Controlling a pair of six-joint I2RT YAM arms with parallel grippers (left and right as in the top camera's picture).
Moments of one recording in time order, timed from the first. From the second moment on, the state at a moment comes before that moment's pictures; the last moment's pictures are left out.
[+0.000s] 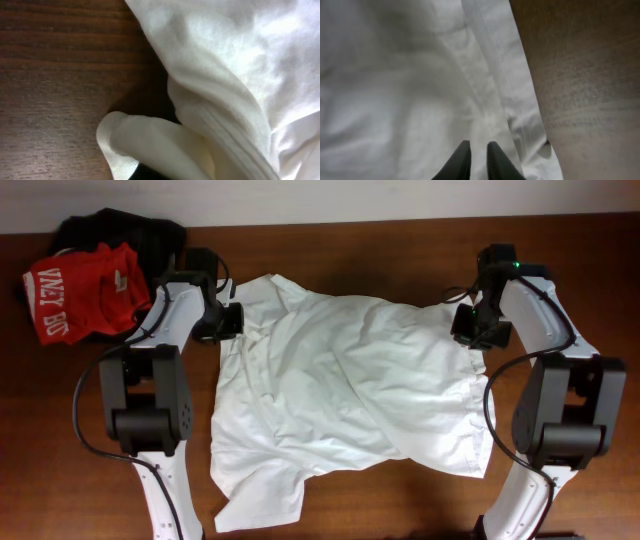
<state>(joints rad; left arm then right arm) -0.05 2.28 1.76 -0.87 0.13 -0.07 -0.09 2.07 1.62 -1.05 0.00 0.29</state>
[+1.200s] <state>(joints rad) 0.01 2.30 1.78 -0.94 -0.26 -0.20 -0.04 2.32 1.82 -0.99 -0.04 0.12</state>
